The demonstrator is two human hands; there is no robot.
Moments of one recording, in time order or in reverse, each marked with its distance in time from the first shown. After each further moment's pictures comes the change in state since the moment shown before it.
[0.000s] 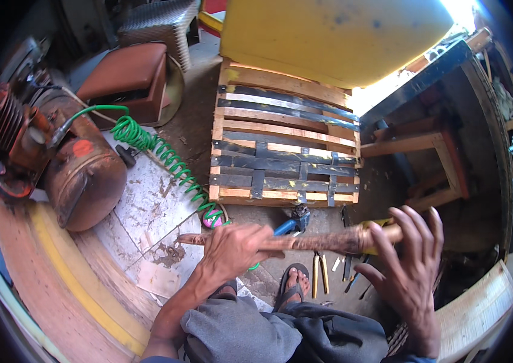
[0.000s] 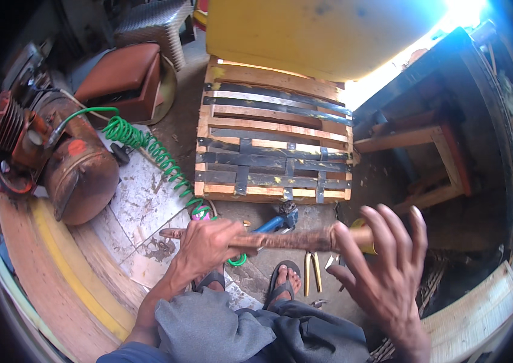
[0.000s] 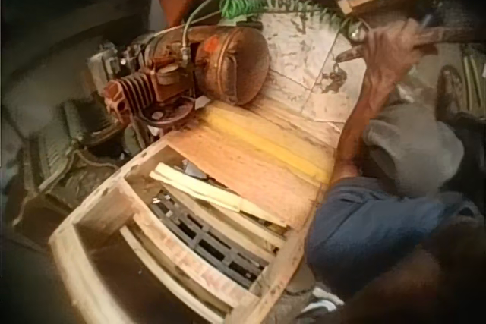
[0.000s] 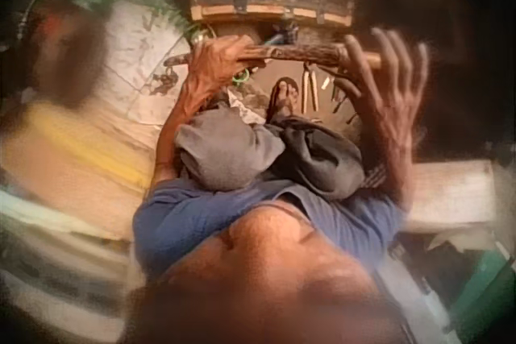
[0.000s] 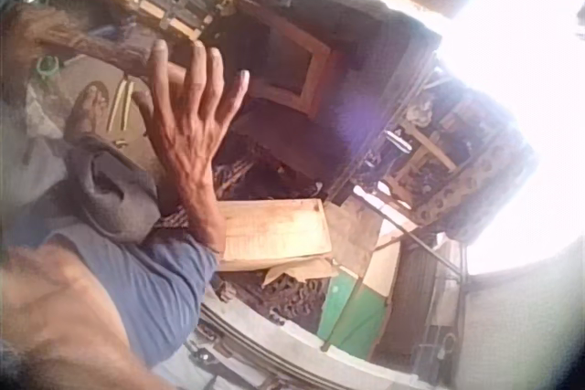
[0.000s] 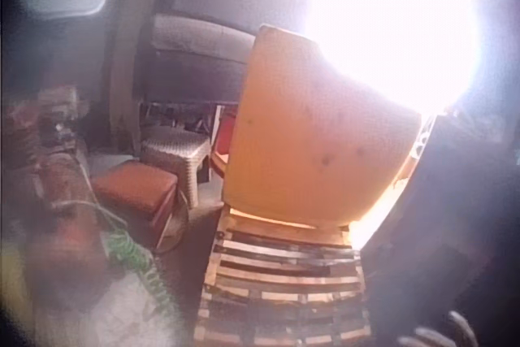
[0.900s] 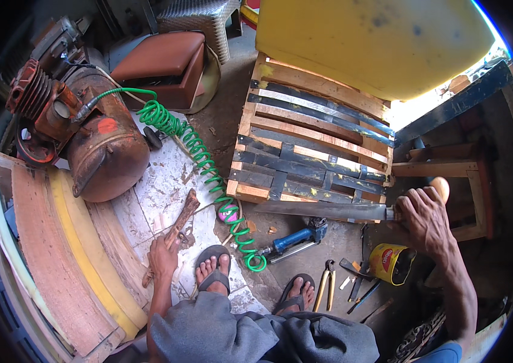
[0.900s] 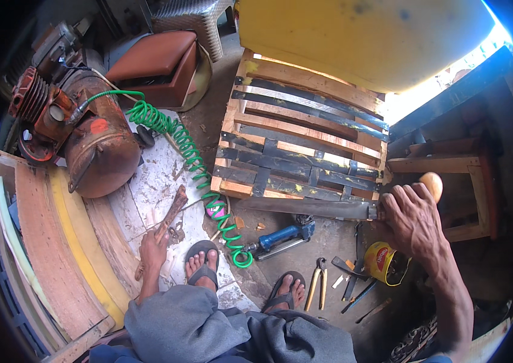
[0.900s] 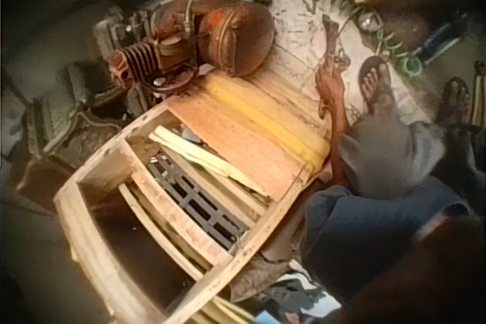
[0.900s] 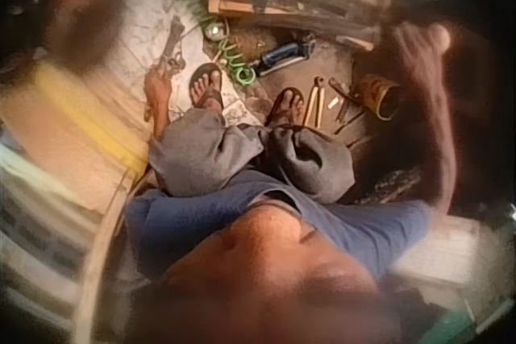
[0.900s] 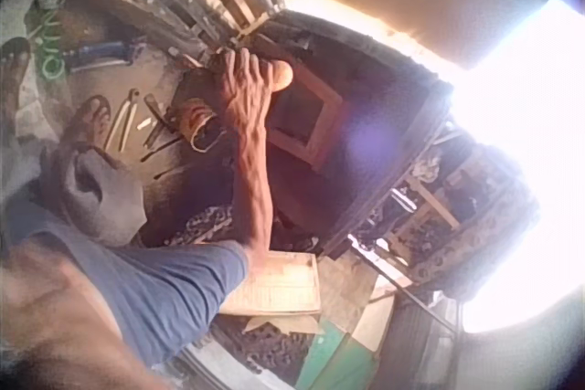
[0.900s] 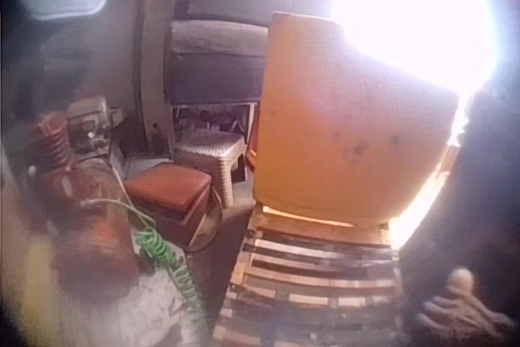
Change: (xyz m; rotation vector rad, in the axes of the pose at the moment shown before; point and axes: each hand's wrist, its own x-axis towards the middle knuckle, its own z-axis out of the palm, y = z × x) left_hand -0.213 -0.121 0.053 0.448 0.270 -1.248; right_hand 0.031 0.136 0.140 0.156 -0.109 -0.238
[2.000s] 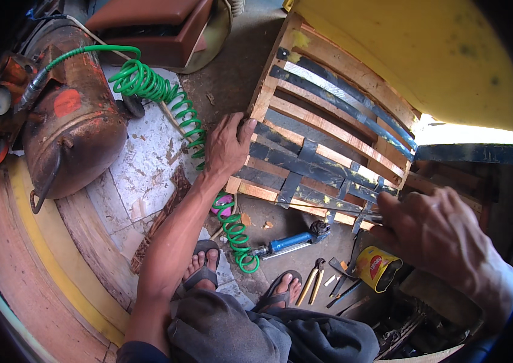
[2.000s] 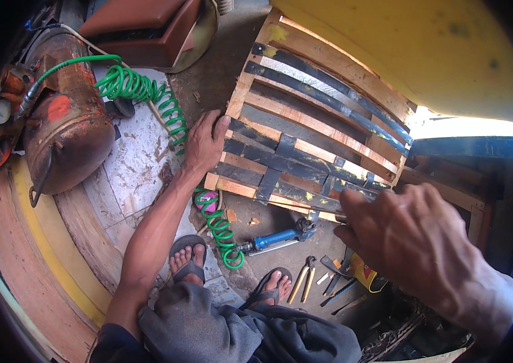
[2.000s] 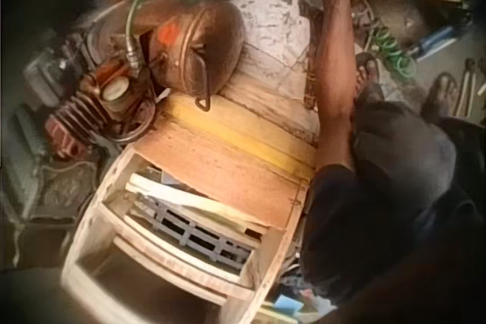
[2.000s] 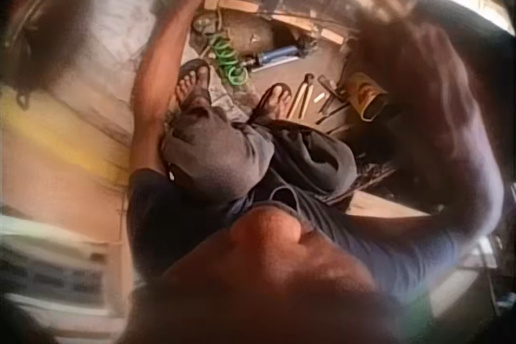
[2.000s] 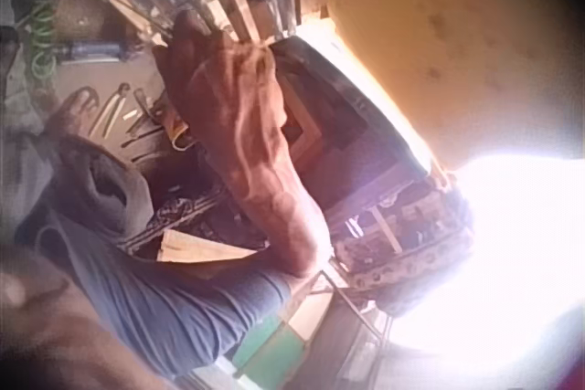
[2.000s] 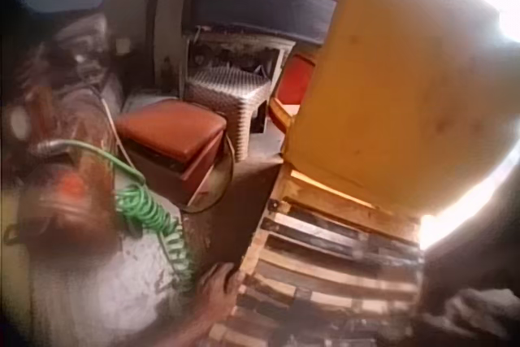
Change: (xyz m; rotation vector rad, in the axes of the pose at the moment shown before) left_hand 0.180 0.249 0.027 -0.632 0.242 0.552; right_hand 0.200 -0.059 -0.071 0.030 -0.554 -0.184
